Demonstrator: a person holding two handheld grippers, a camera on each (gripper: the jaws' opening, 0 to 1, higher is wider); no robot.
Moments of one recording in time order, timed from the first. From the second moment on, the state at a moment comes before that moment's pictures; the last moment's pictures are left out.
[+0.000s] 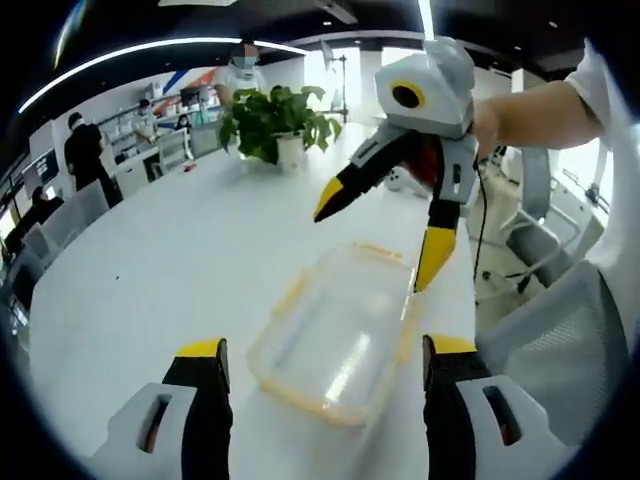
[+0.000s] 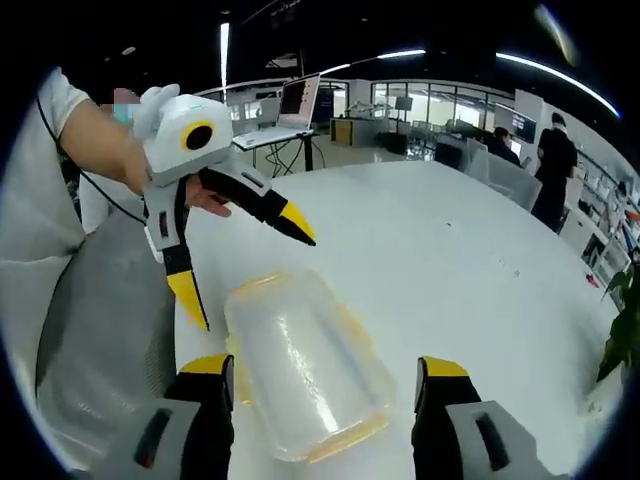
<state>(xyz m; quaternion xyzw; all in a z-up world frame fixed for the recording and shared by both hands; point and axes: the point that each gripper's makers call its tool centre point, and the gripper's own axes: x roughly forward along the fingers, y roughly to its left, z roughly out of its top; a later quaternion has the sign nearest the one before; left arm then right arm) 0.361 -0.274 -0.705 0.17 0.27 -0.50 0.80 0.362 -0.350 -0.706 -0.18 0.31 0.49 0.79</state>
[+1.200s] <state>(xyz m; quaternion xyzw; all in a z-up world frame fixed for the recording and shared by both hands) 0.358 -0.270 -0.745 0.20 0.28 -0.50 0.80 0.349 -0.363 -0.750 -0.23 0.32 0.48 0.78</state>
